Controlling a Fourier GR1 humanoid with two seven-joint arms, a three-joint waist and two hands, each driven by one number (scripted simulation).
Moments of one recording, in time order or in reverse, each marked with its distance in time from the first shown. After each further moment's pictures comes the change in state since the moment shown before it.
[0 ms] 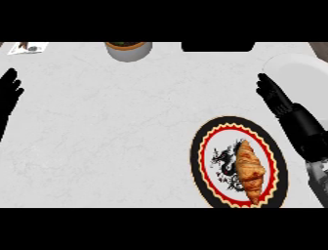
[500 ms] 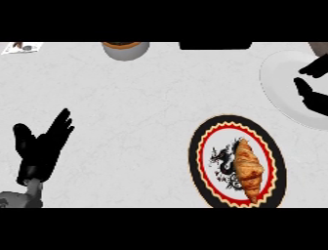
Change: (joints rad) left arm 0.144 -0.226 -0.118 0.034 0.050 -0.002 -0.002; right arm -0.134 -0.274 -0.117 -0.028 0.295 -0.111 0.136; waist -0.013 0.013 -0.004
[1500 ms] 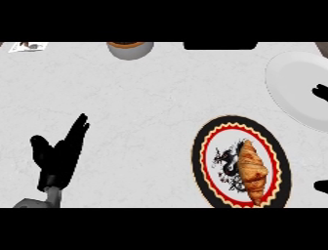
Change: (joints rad) left arm 0.041 -0.116 -0.031 -0.027 -0.040 -0.009 -0.058; right arm 0.298 -0.234 0.026 -0.446 0.218 0.172 0.346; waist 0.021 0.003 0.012
